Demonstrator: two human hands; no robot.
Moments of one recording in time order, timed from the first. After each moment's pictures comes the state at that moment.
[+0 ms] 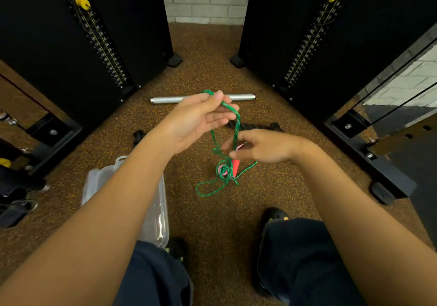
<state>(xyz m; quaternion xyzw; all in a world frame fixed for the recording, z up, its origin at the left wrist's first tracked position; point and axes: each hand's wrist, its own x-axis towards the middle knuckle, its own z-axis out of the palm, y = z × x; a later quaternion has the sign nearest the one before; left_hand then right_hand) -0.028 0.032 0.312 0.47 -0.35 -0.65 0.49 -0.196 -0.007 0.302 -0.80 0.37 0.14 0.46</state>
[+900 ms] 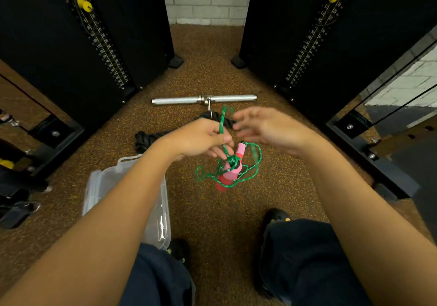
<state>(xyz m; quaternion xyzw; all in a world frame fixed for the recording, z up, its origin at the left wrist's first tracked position) -0.030 0.038 0.294 0.59 -0.54 -0.57 0.20 -0.194 -0.016 0.311 -0.67 0.46 -0.08 0.59</state>
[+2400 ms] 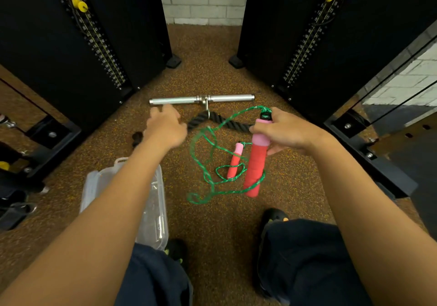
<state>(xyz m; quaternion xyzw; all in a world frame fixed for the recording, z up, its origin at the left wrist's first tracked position) -0.002 0.032 0.283 0.85 -0.44 -0.26 0.15 -0.218 -0.027 0.306 -0.64 0.57 -0.06 0.52</state>
